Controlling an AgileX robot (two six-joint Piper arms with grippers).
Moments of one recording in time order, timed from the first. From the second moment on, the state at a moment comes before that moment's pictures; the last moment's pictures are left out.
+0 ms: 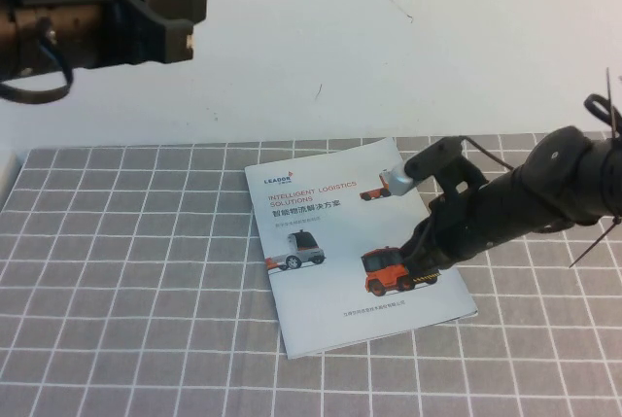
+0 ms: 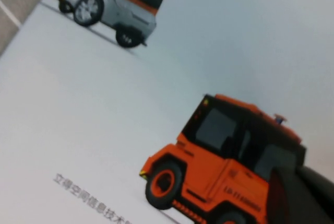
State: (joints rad) right arm 0.37 2.06 -1.28 0.83 0.50 -1.06; left arm -0.21 1.25 -1.27 -0.88 0.59 0.77
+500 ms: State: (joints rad) right arm 0.38 1.84 -1.28 0.75 0.45 -1.07; left arm -0.21 0.80 -0.84 -0.88 0.44 0.91
